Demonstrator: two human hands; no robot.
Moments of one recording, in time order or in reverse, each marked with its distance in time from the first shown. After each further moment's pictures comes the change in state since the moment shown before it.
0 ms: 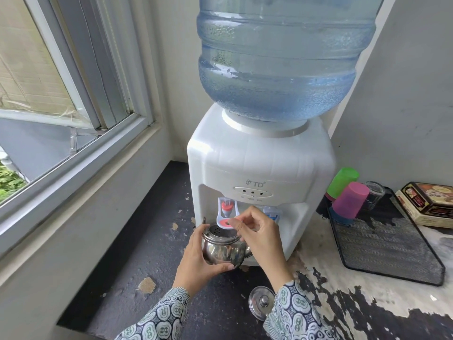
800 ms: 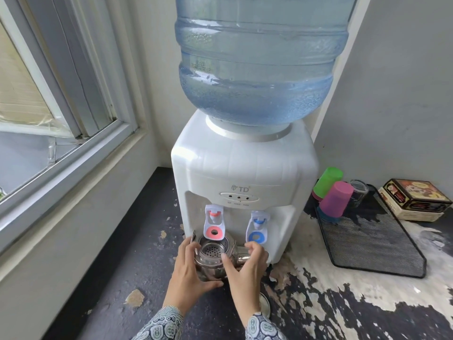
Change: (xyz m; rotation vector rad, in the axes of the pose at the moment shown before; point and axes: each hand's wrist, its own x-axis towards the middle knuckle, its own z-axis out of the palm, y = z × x) left_hand -0.005 -0.016 0.012 0.236 0.045 0.122; right_hand -0.047 0.069 0.038 -0.243 0.379 0.212
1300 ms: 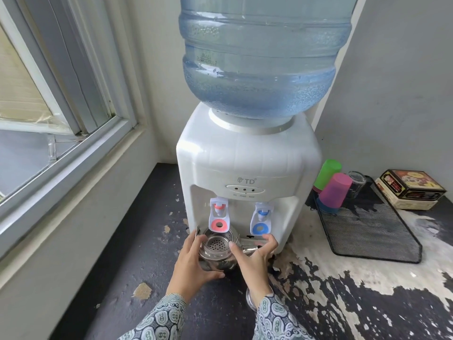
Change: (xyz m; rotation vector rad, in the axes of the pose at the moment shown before) left_hand 0.004 -0.002 -0.013 -0.001 -0.089 -0.012; right_hand 0.008 0.002 -0.004 0.286 -0.106 0.227
